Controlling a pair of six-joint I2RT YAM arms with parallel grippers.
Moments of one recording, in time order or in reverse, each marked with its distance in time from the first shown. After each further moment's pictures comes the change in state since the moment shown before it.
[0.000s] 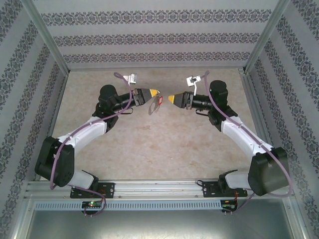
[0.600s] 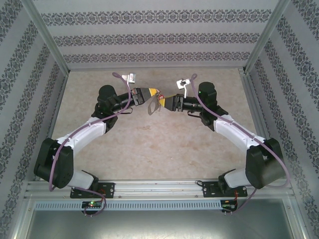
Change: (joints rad) left arm 0.000 -0.011 -0.002 0.006 -0.015 -0.001; right arm 0.093 0.091 0.021 0.016 0.086 -0.051
